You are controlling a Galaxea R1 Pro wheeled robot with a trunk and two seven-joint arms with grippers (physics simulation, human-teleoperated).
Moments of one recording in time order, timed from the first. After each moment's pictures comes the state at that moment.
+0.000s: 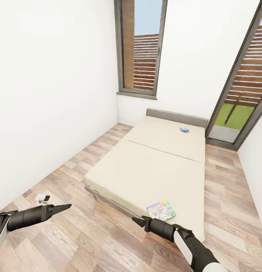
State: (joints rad) left arm -0.41 0.38 0.30 -1.04 0.12 0.75 -1.57; right arm -0.49 0.00 0.17 -0.63 -0.41 0.24 0.79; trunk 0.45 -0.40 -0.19
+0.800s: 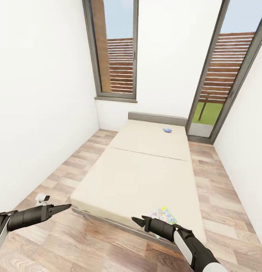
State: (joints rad) left arm -0.41 0.38 0.30 -1.04 0.12 0.75 -1.57; right arm -0.48 0.00 0.17 -0.63 -0.41 0.24 0.79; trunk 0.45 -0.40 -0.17
